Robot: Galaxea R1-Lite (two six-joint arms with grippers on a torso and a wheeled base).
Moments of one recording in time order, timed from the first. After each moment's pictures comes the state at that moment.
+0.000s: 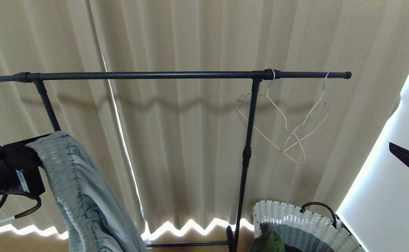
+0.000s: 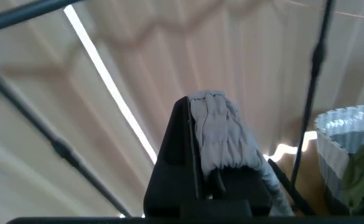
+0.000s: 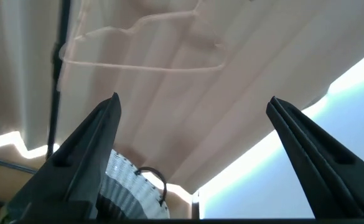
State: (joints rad) left arm -0.24 1.06 -0.54 -0.42 -0.01 0.25; right arm -0.15 1.04 -0.56 -0.33 0.21 -0.44
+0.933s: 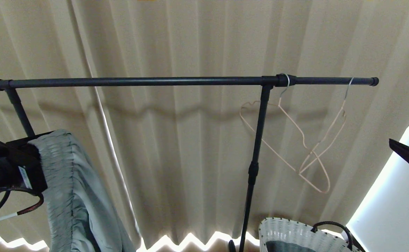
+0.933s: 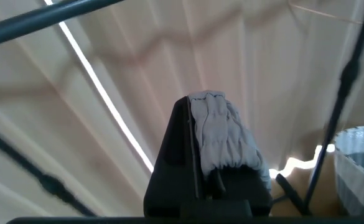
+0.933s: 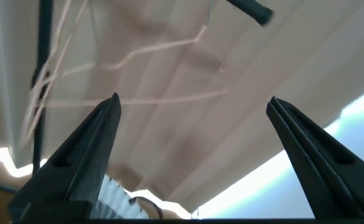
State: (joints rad) left arm -0.24 1.07 -0.55 -0.42 -0.01 0.25; right arm -0.15 1.05 -0.59 -0.33 0.22 -0.44
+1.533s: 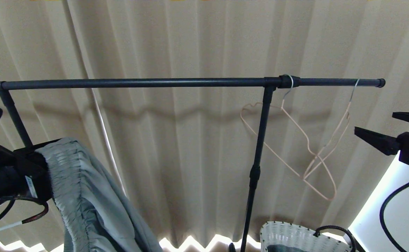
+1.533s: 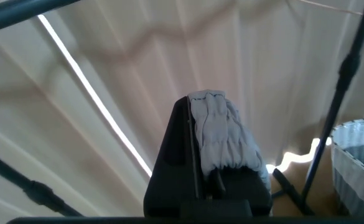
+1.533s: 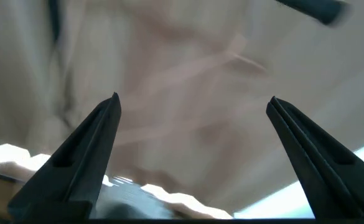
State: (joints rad) left arm -0.27 1.07 -0.52 -0.42 -0.01 0.25; right arm -0.03 1.26 -0.72 -0.32 0.21 -0.22
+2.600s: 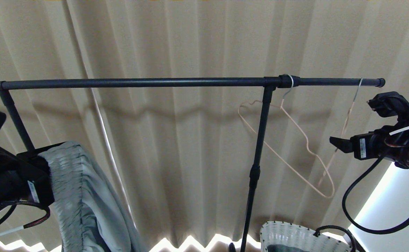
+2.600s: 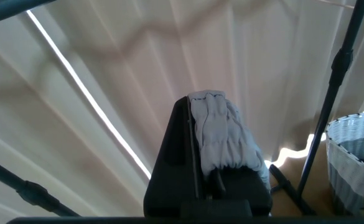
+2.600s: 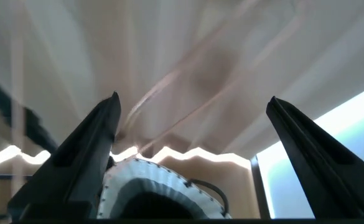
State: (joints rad) left arm -0.29 1.07 -0.51 -0.42 -0.01 0.25; right arm 0.03 1.53 -0.79 -0.32 -0.11 -0.09
